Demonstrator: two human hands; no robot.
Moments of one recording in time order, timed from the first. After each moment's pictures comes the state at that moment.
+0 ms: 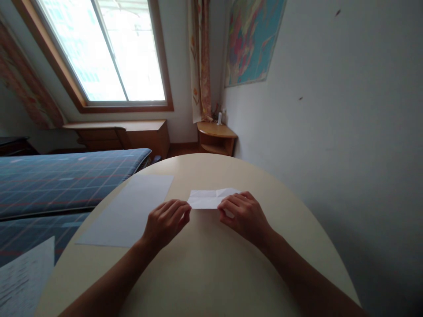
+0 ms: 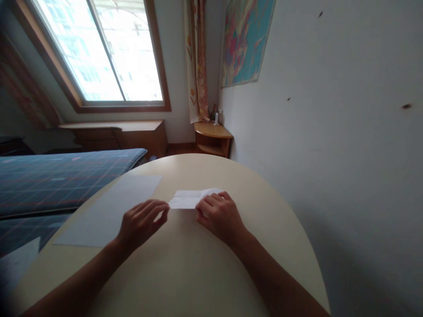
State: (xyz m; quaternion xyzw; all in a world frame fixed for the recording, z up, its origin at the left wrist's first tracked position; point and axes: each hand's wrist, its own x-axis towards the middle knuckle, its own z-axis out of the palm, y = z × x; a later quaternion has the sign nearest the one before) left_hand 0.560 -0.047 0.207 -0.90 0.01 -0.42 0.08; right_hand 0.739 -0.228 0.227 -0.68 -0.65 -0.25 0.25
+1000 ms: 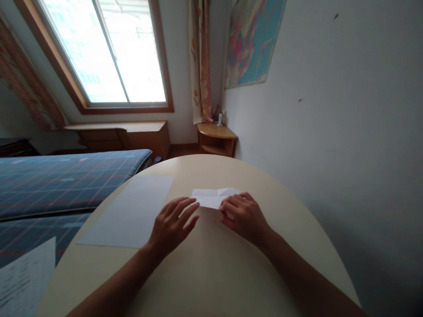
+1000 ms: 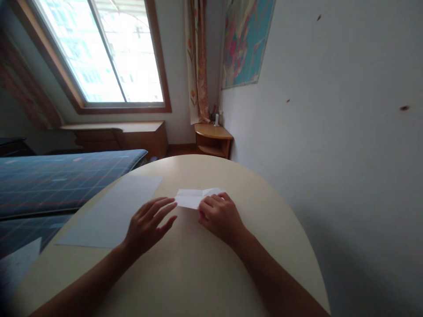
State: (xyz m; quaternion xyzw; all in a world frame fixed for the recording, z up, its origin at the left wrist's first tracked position) left_hand 0.563 -0.058 0.205 -0.90 0.02 -0.43 0.04; right_hand 0.743 -0.226 0.222 -0.68 -0.65 -0.25 0.23
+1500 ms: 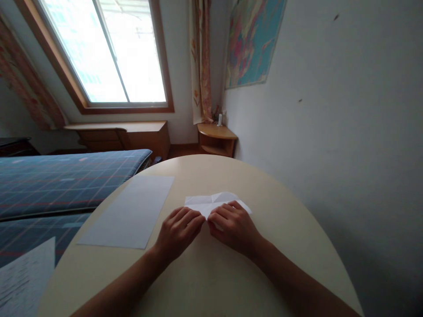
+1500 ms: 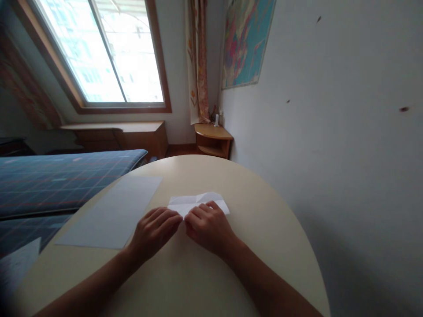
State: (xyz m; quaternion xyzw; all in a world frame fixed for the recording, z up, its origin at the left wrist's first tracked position) left_hand 0.572 -0.078 0.204 -0.92 0.05 -0.39 0.00; right_hand 0.721 -0.221 0.218 -0.64 -0.69 -0.23 0.24
